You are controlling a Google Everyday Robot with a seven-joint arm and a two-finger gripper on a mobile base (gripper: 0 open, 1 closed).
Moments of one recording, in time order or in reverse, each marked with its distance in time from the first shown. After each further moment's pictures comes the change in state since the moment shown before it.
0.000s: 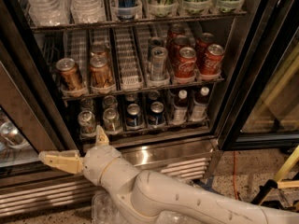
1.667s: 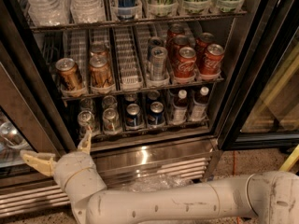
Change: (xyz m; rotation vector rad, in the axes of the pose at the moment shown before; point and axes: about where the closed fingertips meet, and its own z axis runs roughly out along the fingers) arm 0.028 0.017 0.043 0.243 -0.027 -0.061
